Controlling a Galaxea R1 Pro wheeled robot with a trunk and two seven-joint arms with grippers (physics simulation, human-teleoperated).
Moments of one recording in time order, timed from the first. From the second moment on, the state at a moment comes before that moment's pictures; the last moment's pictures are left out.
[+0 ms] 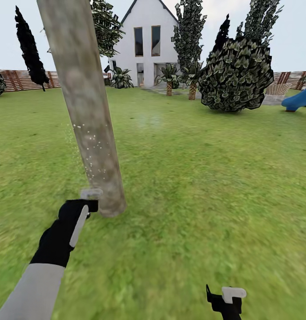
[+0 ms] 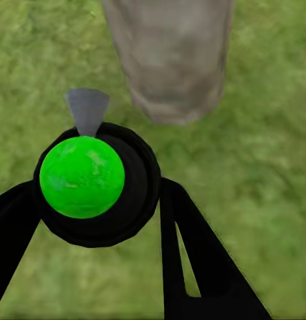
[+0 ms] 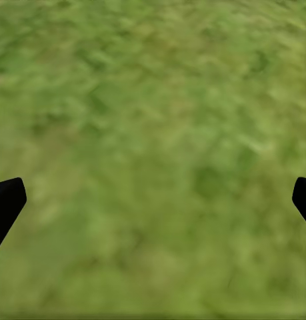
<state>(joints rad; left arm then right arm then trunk) -0.69 0.03 -0.01 -1.27 0.09 0.95 0.28 -0.39 -0.03 -0.13 -0.17 0.10 -0.57 -0.08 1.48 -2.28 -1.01</state>
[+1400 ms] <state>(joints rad) -0.67 0.00 0.02 -0.77 0.10 0.56 0.38 -0.39 -0.03 -0.13 -0.18 0.10 -0.57 -0.08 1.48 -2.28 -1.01</state>
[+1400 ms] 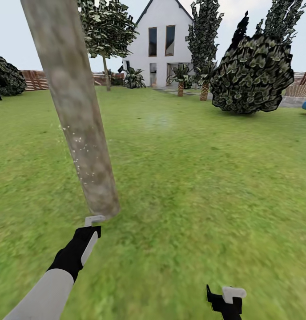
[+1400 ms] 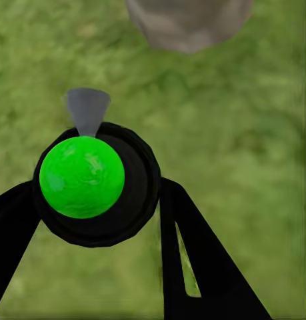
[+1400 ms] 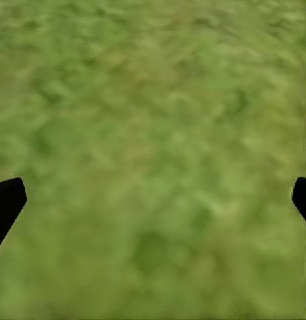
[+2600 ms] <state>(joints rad) -0.67 -0.02 0.02 -0.77 0.10 0.56 0.38 -0.39 -0.03 -0.13 -0.18 0.10 -0.57 -0.08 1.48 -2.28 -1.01</state>
